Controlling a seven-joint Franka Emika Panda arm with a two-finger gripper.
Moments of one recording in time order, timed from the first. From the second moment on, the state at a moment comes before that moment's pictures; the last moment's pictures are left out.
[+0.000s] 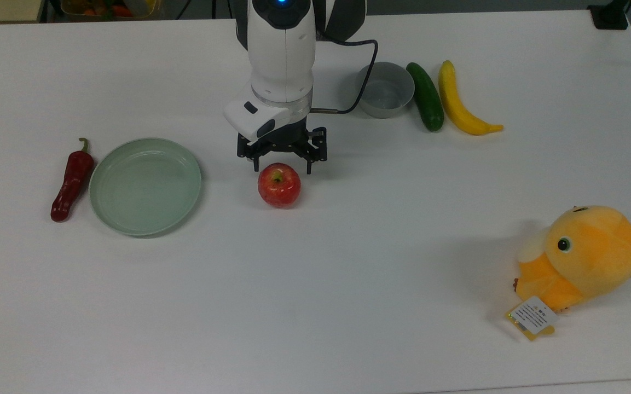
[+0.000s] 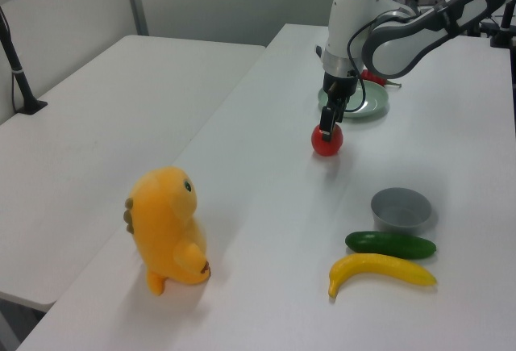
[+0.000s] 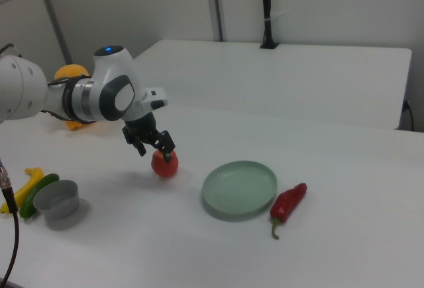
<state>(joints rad) 0.08 0.34 0.08 -1.83 -0.11 2.31 0.18</state>
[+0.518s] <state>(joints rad) 0.08 0.34 0.08 -1.82 -0.11 2.31 0.25</state>
